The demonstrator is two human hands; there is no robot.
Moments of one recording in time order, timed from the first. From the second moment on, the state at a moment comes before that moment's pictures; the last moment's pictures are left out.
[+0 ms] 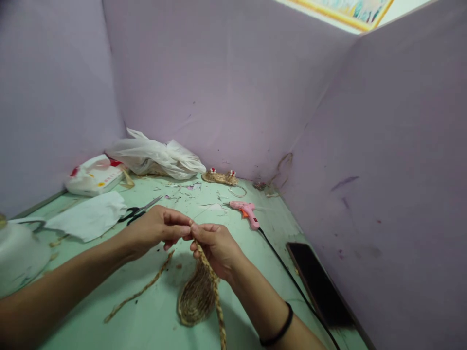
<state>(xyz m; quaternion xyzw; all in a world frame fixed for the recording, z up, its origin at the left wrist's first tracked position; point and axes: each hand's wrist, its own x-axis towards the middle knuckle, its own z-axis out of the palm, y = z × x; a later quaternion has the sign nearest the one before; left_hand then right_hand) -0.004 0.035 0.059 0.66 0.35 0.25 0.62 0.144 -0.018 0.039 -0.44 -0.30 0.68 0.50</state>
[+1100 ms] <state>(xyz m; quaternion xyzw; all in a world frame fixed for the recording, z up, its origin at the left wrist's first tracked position) -0.032 0.024 0.043 0.78 0.49 0.12 0.38 0.155 -0.052 0.016 -0.49 -0.26 0.52 0.65</state>
